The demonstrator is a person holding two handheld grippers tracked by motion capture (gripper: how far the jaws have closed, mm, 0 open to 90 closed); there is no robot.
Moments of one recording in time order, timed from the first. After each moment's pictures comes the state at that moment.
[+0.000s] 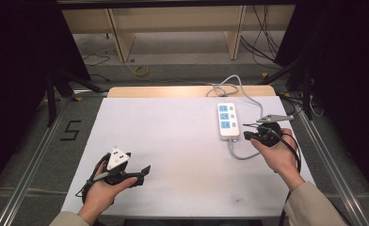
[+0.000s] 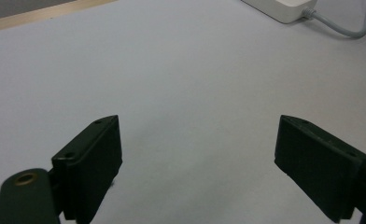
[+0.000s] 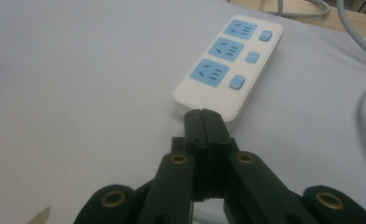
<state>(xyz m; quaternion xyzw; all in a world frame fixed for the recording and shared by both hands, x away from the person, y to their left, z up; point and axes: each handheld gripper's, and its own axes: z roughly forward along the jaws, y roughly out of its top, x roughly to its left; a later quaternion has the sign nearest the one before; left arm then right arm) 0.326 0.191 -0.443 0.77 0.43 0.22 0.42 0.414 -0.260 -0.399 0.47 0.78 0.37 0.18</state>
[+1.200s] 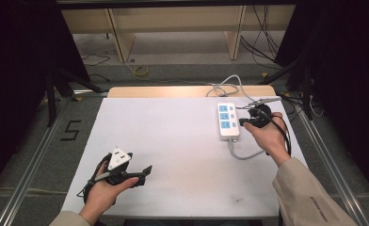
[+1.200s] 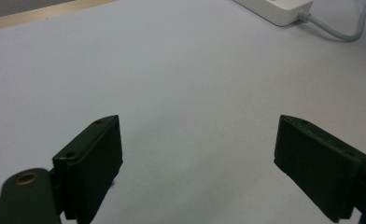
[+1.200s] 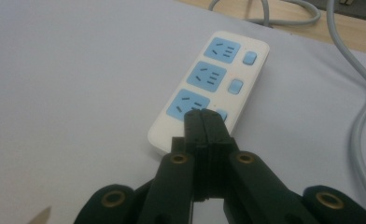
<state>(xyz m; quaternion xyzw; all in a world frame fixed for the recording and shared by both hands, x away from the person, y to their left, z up) 0.325 0.187 -0.444 0.77 0.43 0.22 0.43 0.467 -0.246 -0.389 0.49 0.78 0.34 0.18</state>
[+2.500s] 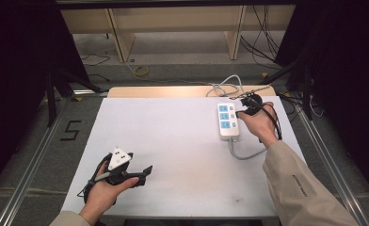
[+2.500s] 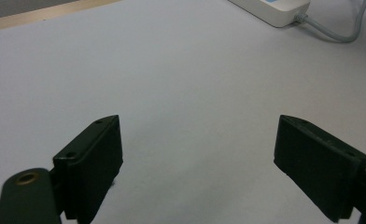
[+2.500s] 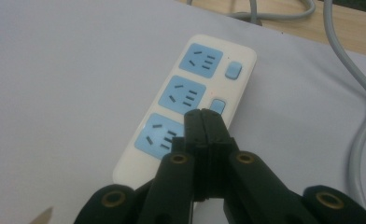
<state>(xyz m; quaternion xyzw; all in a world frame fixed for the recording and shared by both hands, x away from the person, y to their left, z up) 0.325 0.186 -0.443 0.77 0.42 0.22 0.43 0.519 -0.235 -0.399 0.52 0.79 0.29 0.17</state>
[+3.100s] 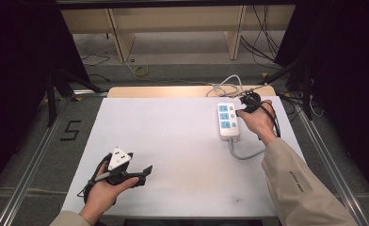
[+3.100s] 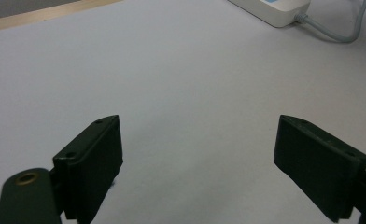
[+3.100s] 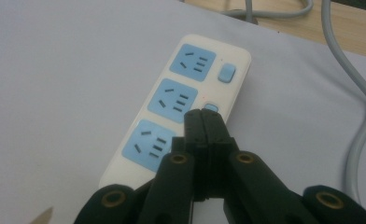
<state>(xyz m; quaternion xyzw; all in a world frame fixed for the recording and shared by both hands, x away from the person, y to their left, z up) 0.325 0.186 -0.443 0.77 0.42 0.22 0.43 0.532 -0.234 -0.402 0.52 0.79 0.28 0.17</state>
